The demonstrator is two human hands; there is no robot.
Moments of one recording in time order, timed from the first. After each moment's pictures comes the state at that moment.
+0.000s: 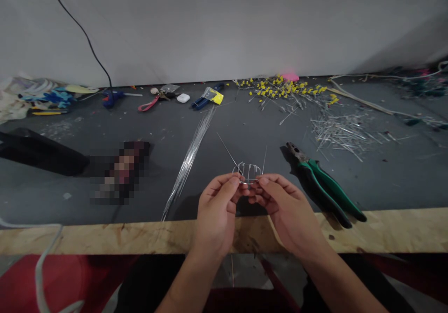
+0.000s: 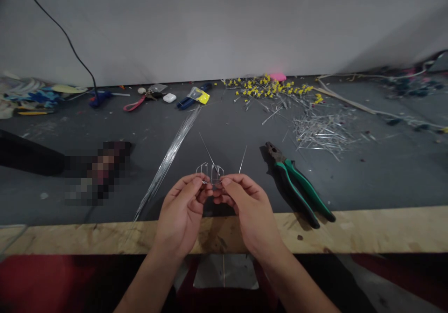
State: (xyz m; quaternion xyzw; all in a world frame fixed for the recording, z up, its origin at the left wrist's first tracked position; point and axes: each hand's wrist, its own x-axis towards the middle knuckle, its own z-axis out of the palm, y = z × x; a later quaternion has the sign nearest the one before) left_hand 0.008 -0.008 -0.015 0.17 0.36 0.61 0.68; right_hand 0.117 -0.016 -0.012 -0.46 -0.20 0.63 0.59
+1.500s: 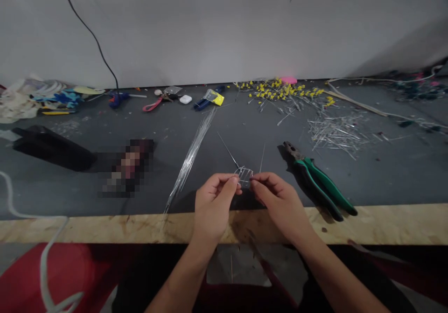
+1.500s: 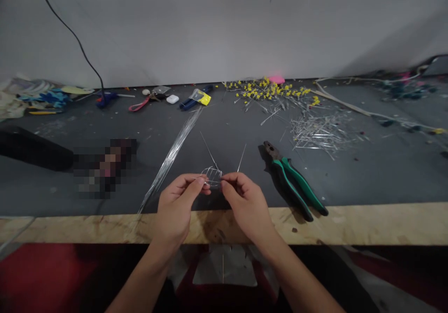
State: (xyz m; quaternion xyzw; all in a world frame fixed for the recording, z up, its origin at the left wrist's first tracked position) left_hand -0.004 -0.013 -0.021 0.38 0.51 0.54 0.55; right_hand 0.129 -0.019 -0.032 -0.57 -0.44 0.51 0.47
